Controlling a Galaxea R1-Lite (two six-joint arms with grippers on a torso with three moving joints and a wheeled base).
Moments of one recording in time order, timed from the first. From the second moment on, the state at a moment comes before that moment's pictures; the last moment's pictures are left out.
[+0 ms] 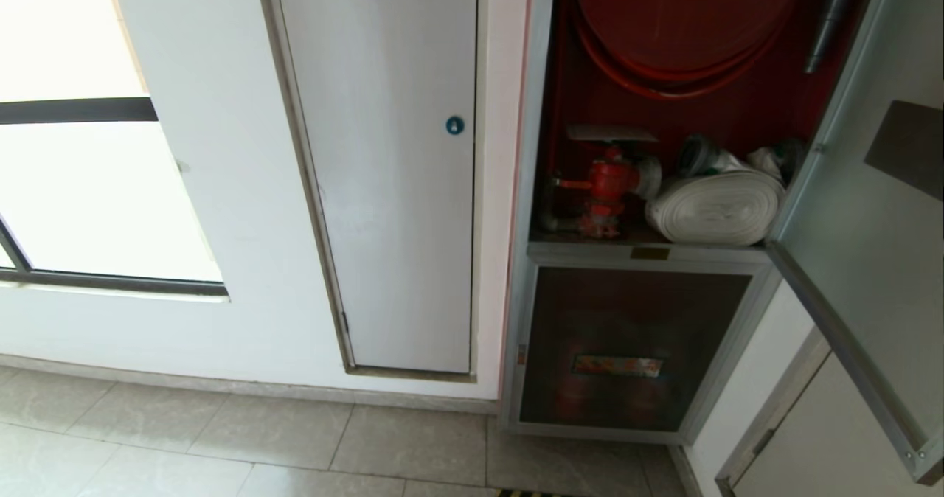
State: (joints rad) left arm -0.01 0.00 0.00 -0.02 -0.03 0.03; right arm -0.79 1.20 -0.78 -0.49 0.06 0.07
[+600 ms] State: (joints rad) left arm -0.01 0.00 0.00 -0.02 -0.03 0.03; right arm -0.47 1.15 -0.78 -0.39 0.07 0.08
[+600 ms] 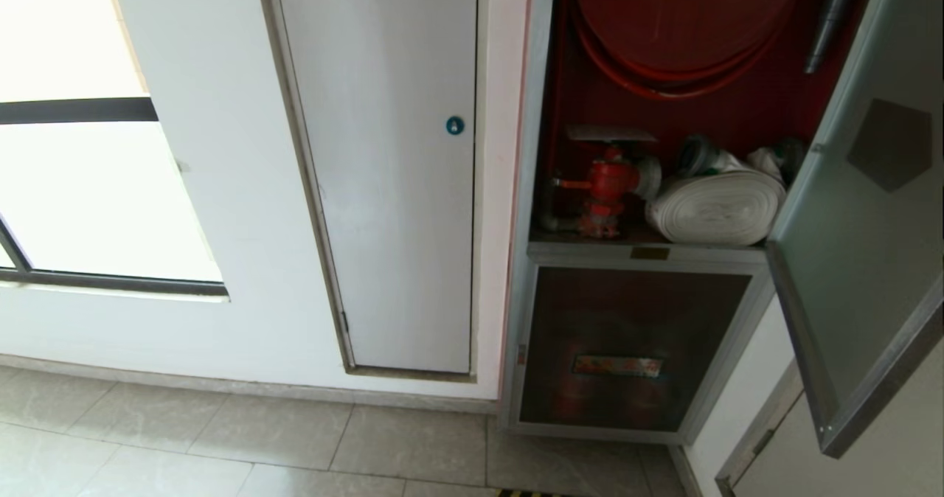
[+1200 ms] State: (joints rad) left arm -0.01 0.00 0.00 -0.02 -0.03 0.03; right arm -0.16 1.31 -0.88 -0.39 0.07 0.12
